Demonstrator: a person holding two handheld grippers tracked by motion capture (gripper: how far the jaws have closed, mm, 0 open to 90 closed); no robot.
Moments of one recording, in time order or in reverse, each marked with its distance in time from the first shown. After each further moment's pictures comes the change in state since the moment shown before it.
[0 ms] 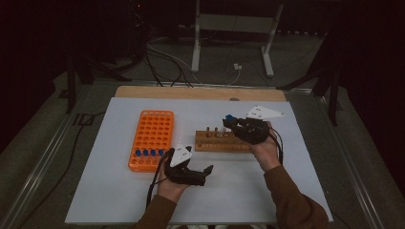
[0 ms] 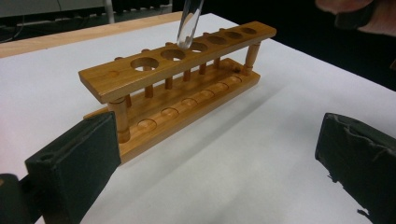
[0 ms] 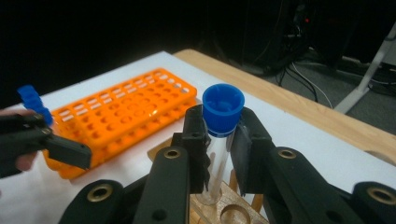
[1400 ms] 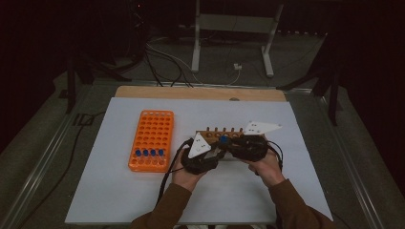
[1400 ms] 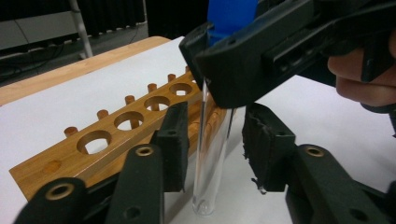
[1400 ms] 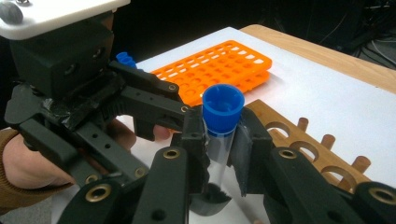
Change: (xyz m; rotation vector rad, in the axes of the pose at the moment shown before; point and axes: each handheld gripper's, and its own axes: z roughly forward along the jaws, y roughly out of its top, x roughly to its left) left arm -0.015 0.035 0.033 -0.047 -0.082 0.108; right arm 0.030 -0.022 -0.013 0.088 0.241 0.022
